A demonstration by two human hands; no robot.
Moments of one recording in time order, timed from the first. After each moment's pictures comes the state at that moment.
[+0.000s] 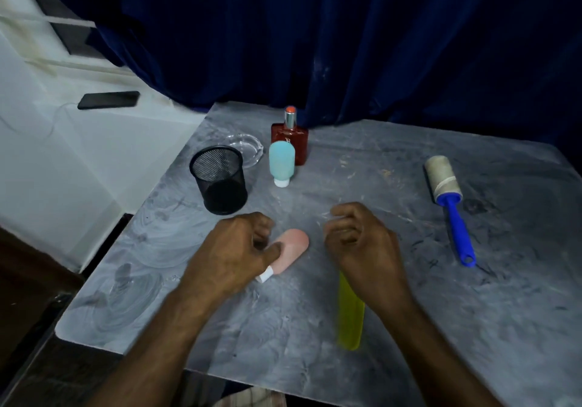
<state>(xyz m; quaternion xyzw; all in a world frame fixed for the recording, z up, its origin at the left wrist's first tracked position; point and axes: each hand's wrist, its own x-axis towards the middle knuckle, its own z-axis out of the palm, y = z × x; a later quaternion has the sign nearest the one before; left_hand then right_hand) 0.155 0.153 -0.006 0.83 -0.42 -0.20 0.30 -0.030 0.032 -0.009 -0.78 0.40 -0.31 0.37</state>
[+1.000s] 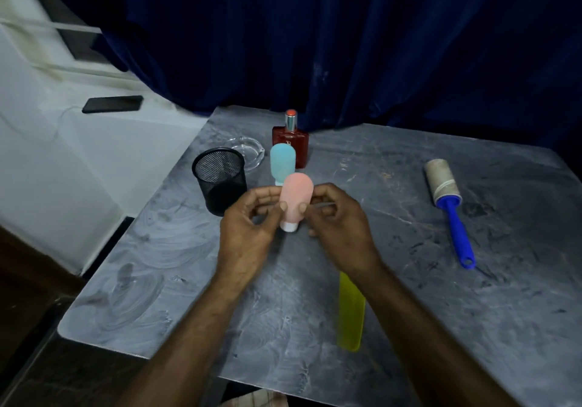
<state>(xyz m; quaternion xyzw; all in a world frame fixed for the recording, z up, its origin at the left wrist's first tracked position) 0.142 0.118 -0.029 0.66 -0.31 -0.19 0.66 0.018 0.016 -0.007 -0.75 0.34 -0.32 0.48</state>
